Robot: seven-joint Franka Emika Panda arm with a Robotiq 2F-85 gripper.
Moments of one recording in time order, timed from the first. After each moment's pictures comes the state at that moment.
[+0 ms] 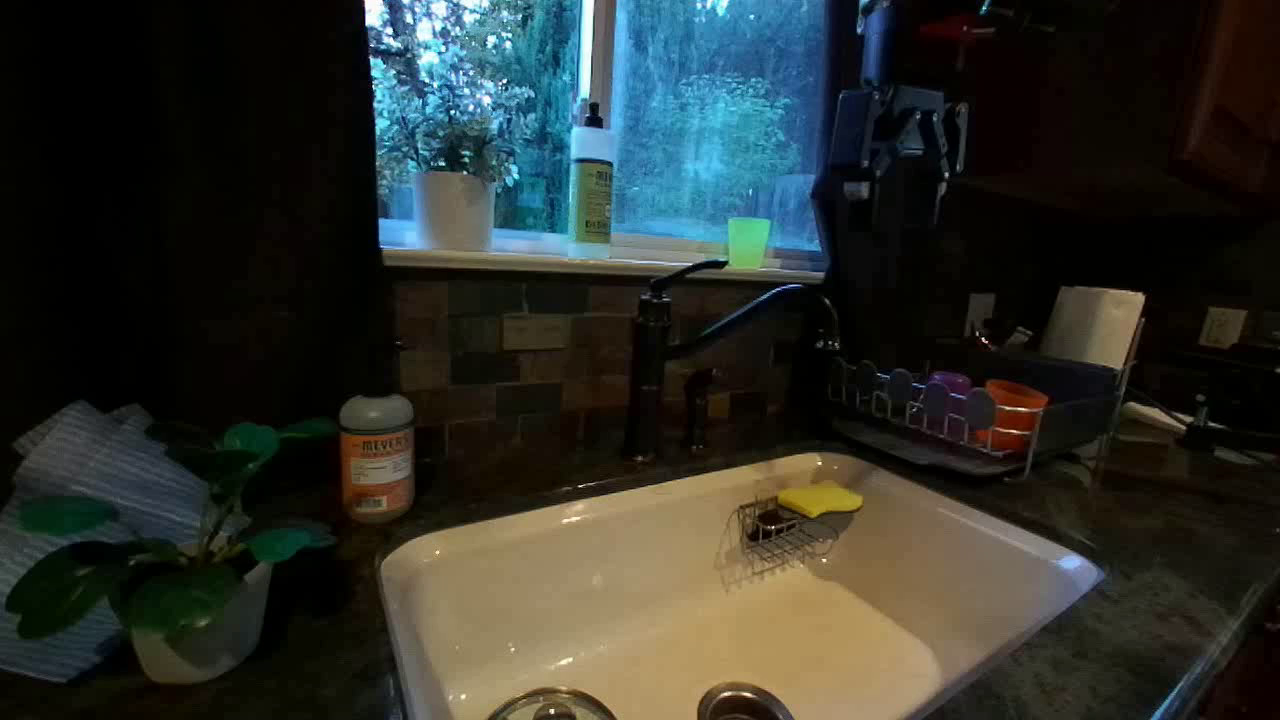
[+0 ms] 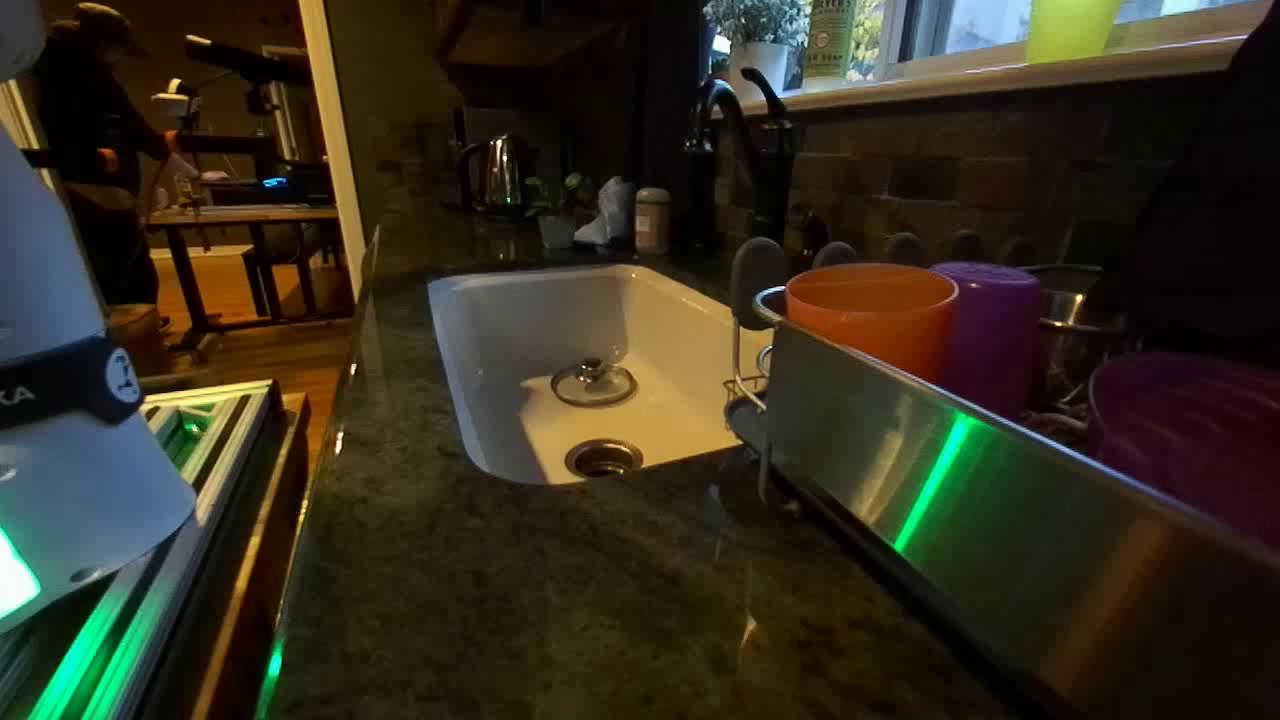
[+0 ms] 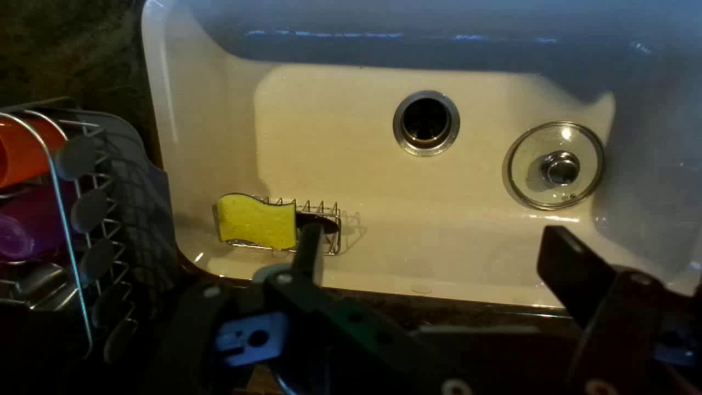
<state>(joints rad) 0.09 -0.43 0.33 -2.18 -0.02 1.77 0.38</state>
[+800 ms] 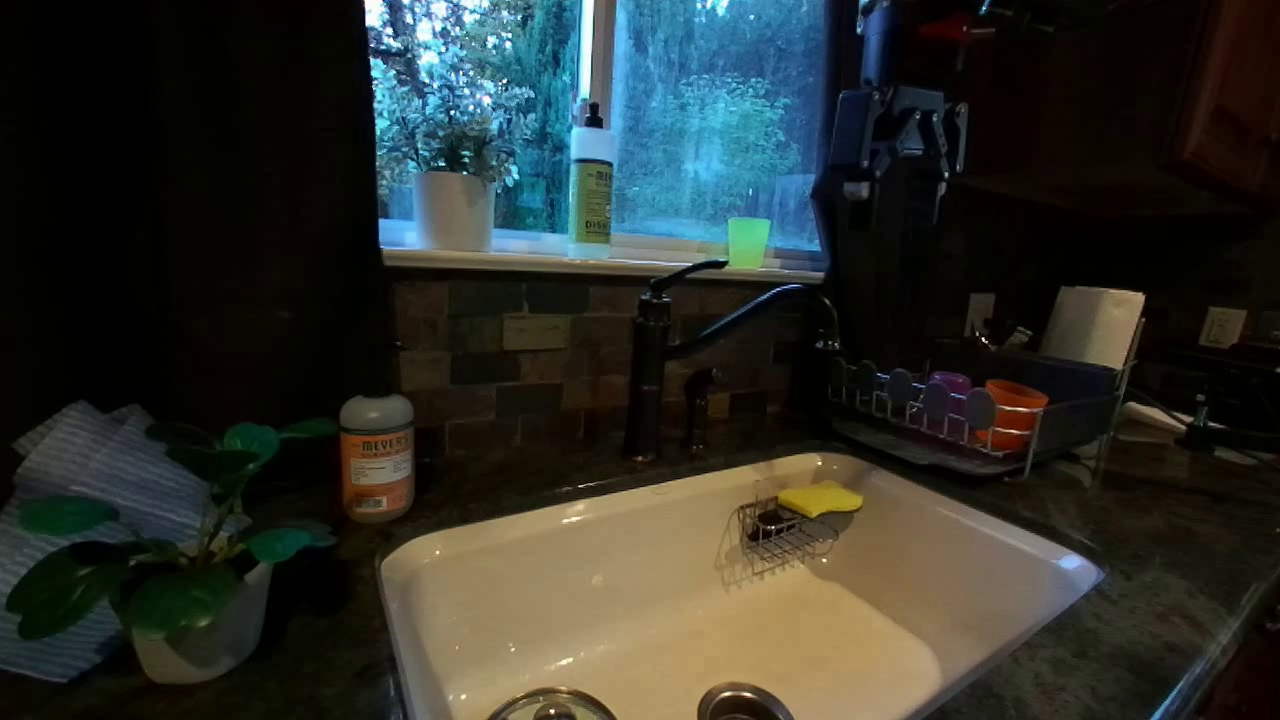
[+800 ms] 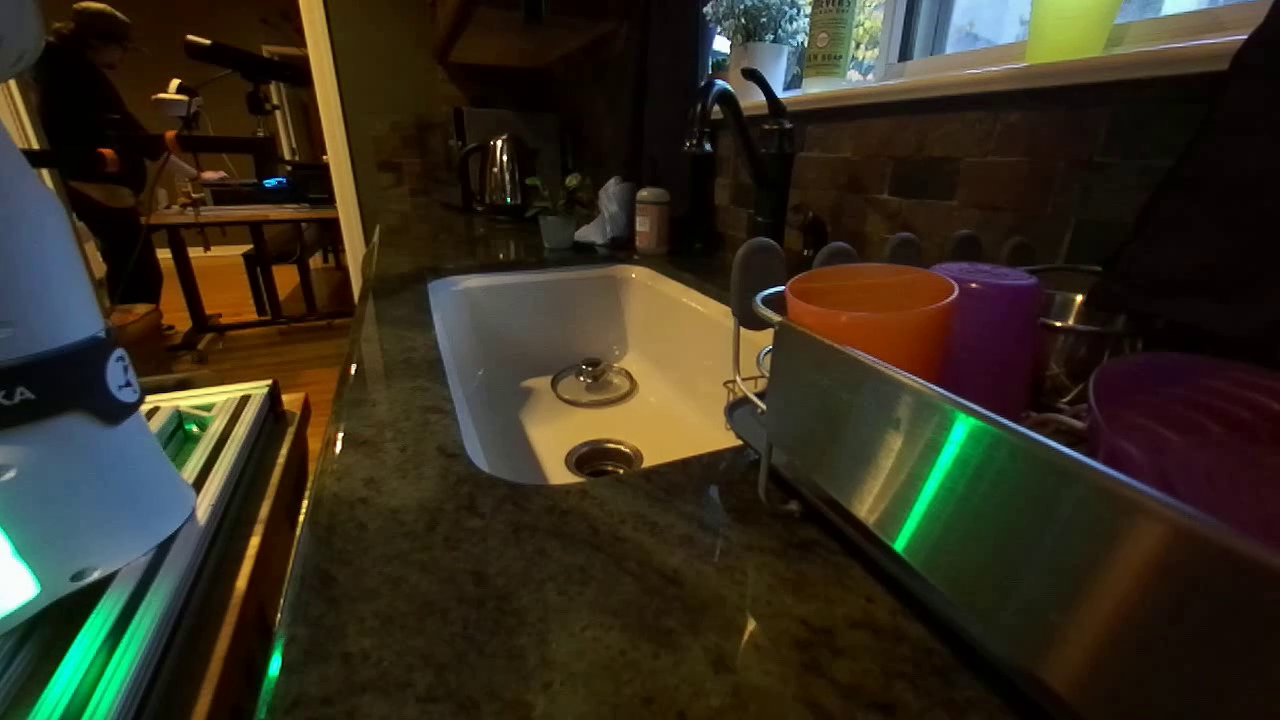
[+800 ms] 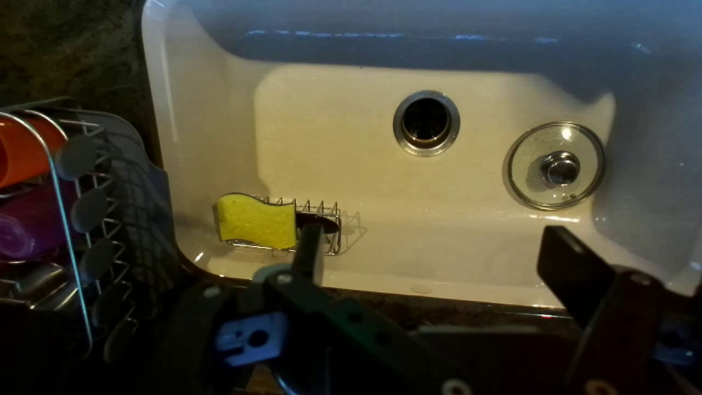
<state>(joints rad) 0.09 -0.43 0.33 -2.18 -0.02 1.77 0.38</state>
